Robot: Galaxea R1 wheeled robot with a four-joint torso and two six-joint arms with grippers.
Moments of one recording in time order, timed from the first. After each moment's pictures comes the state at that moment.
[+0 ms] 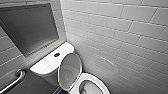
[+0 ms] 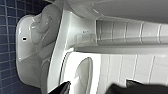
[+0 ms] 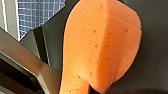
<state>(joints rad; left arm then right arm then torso) 0.96 2.11 -1.51 0.24 -0.51 -1.13 -1.58 2.77 -2.26 -0.23 0.29 0.40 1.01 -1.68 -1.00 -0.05</state>
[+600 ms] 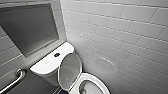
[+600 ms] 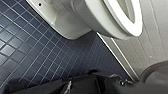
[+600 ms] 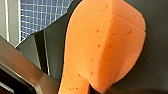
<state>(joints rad) 1.15 2.26 -1.70 1.03 -0.20 -1.13 -1.56 2.77 -2.28 -0.26 0.29 0.40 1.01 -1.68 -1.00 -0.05</state>
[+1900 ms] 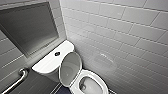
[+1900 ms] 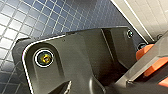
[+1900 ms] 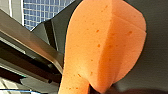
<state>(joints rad) 1.30 2.43 -1.93 1.30 -0.13 -1.12 -1.54 2.79 -2.29 -0.27 0.29 0.40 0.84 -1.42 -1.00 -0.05</state>
